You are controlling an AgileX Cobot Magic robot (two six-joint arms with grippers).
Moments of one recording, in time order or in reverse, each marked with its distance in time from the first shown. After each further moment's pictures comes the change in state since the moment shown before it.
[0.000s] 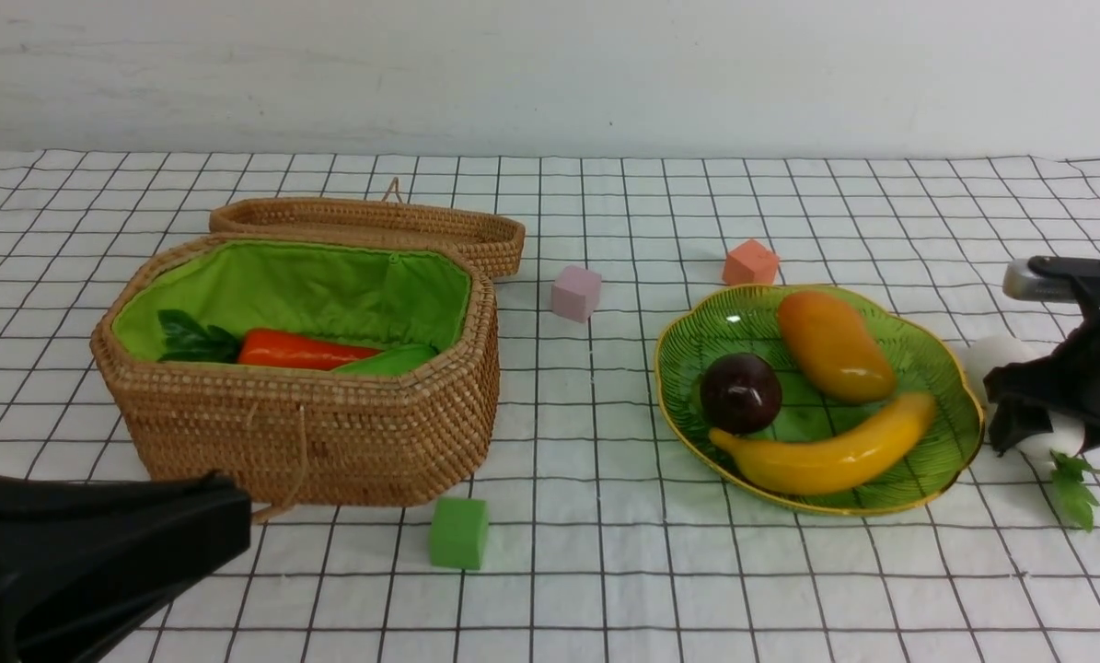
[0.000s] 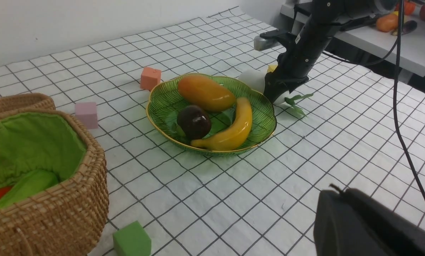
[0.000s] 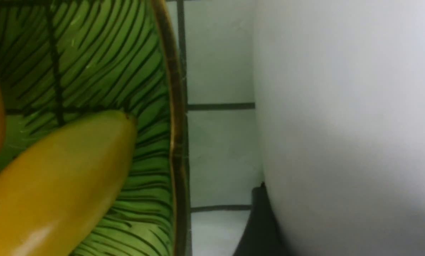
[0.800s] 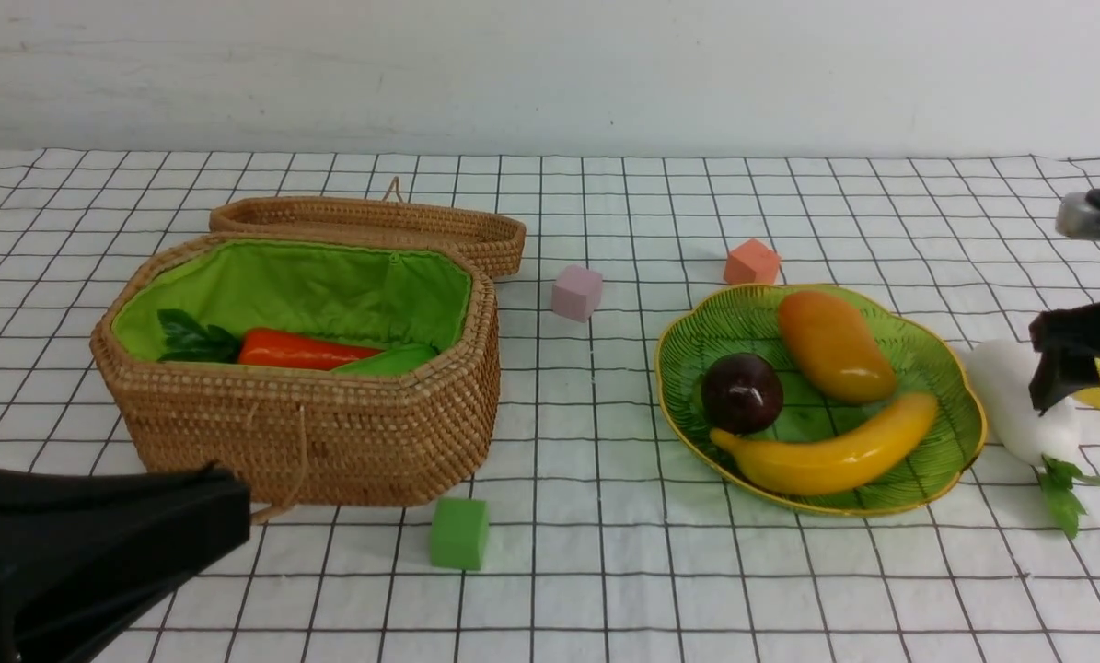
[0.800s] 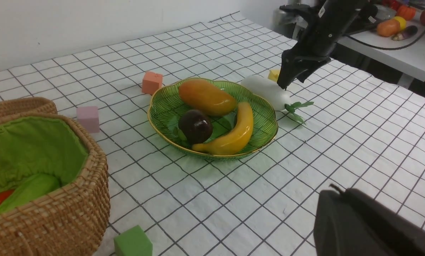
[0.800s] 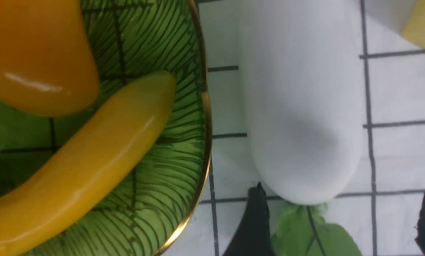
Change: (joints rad) right arm 0.000 -0.172 0.005 -0.032 0.143 0.064; left arm 0.000 0.000 0.000 -0.001 -0.009 -0.001
